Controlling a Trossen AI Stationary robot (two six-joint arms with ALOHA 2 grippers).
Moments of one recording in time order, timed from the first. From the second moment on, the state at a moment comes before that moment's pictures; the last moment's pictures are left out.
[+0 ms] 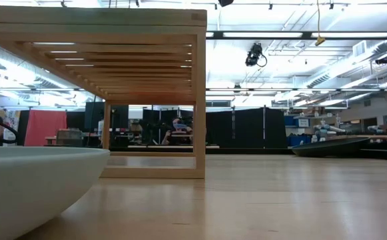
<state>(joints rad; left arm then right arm) -0.63 1.65 1.83 -1.45 -0.33 -1.16 0.49 1.85 1.39 0.10 0.56 0.48</state>
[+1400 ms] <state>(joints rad) -0.83 1.59 1.82 -1.44 -0.29 -1.02 0.48 1.83 1.39 0.10 0.54 0.42</state>
